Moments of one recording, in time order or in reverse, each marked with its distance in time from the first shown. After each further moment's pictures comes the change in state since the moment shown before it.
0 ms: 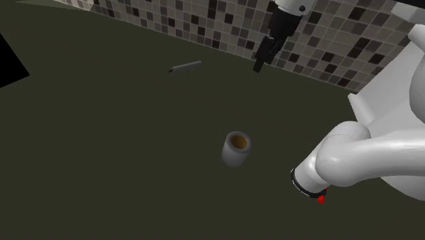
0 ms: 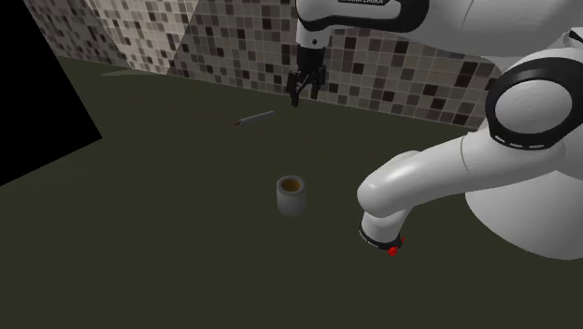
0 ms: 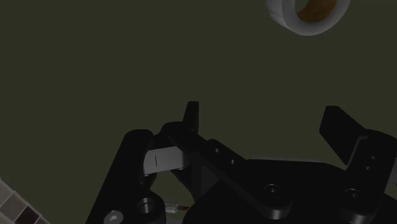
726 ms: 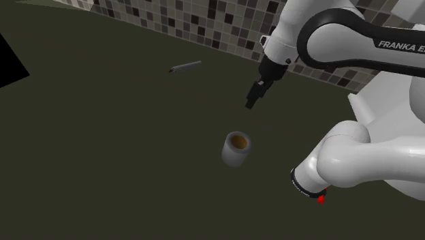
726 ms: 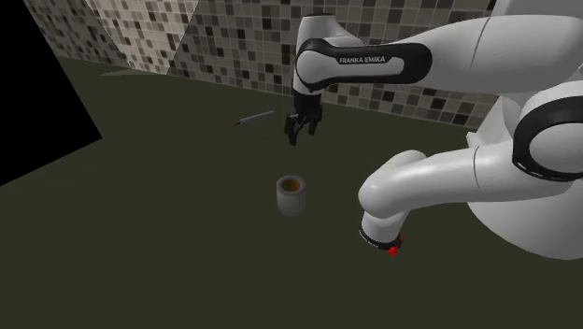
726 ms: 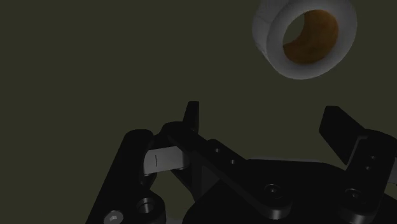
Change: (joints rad) arm 0.045 -0.160 0.086 -0.351 0.058 0.196 0.061
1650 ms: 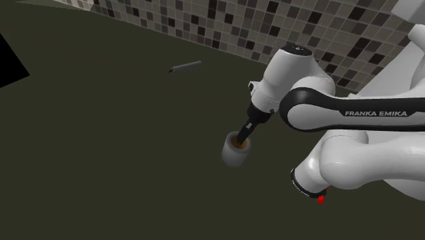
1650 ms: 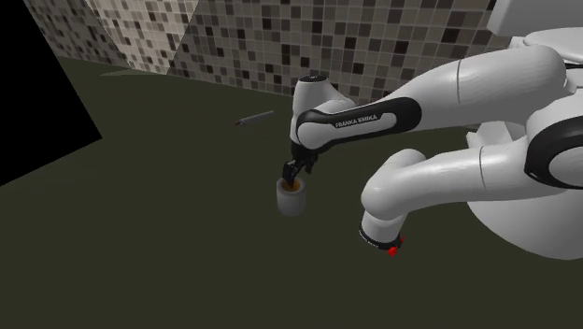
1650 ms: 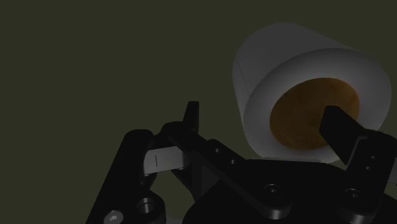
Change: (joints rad) arm 0.098 -0.036 0.130 -0.335 0.117 0.304 0.073
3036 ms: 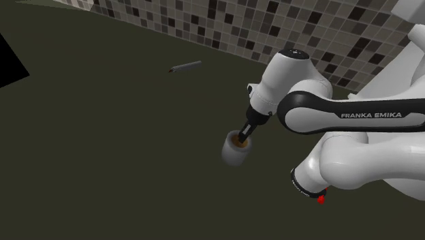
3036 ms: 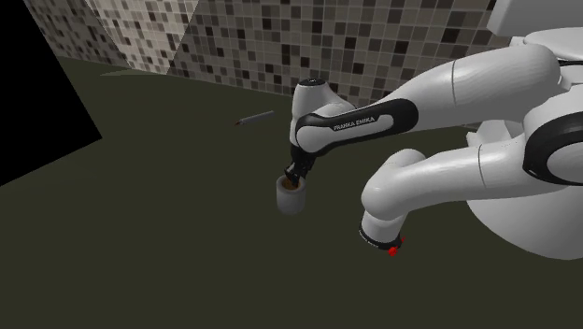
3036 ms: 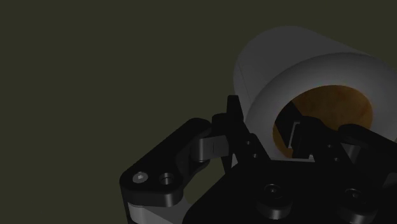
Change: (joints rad) arm 0.004 0.021 0.007 -0.013 0.007 0.034 0.001
